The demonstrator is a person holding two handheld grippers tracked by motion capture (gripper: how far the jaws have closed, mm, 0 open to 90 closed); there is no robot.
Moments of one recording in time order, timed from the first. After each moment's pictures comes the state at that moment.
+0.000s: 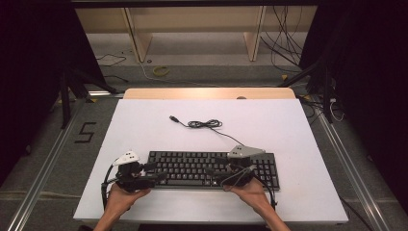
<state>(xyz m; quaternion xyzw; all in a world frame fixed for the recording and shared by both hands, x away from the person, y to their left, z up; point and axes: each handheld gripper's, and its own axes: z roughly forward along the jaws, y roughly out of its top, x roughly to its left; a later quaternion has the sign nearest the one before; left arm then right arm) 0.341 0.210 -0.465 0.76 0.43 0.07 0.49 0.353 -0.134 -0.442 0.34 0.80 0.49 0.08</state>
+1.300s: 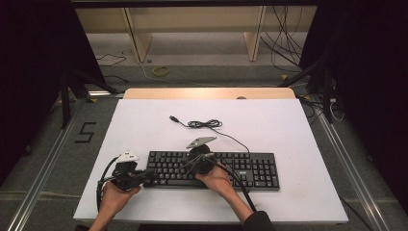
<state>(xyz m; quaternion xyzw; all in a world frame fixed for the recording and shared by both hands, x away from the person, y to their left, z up) 0.347 0.223 -0.472 0.79 0.47 0.09 0.39 0.400 -0.035 -0.466 0.33 0.85 0.41 0.05</state>
